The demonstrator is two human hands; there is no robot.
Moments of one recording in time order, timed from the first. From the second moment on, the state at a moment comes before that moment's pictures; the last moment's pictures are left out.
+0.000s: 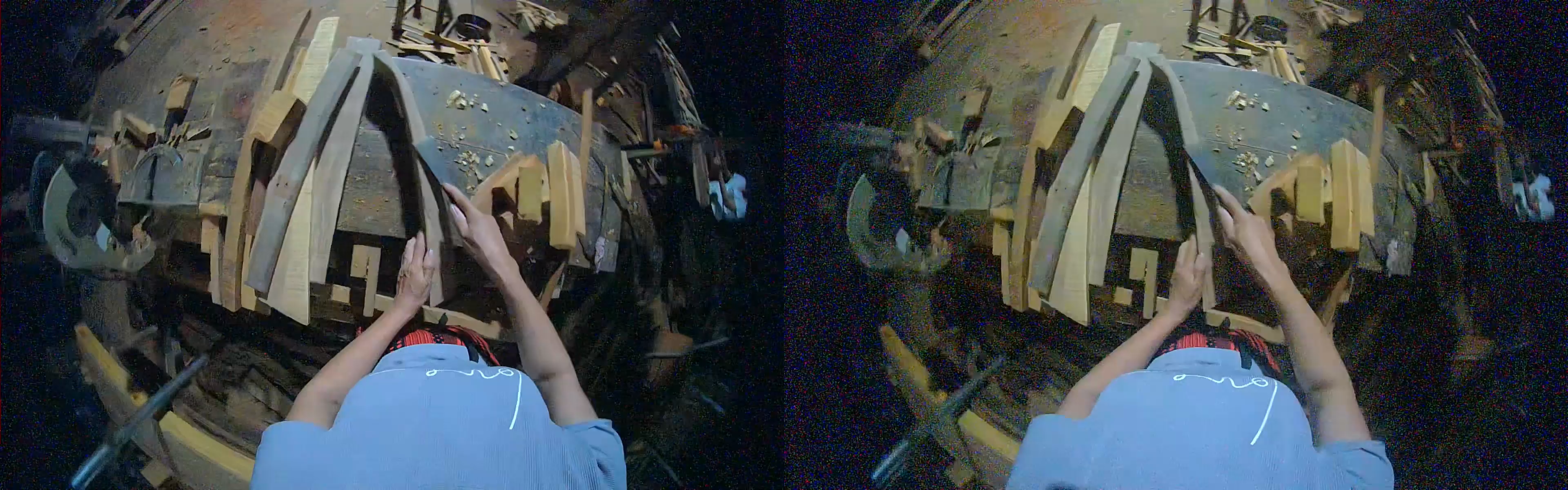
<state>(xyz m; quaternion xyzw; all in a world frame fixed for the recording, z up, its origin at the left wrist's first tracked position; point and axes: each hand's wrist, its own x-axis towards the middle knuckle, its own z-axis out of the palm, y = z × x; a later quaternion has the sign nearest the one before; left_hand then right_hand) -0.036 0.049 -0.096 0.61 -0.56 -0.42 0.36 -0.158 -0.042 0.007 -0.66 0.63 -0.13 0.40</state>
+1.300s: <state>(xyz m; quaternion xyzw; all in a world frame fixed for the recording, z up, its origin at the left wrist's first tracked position) -0.029 0.054 -0.106 0.60 -0.59 -0.42 0.33 -0.106 -0.230 -0.045 -0.67 0.64 -0.18 0.33</state>
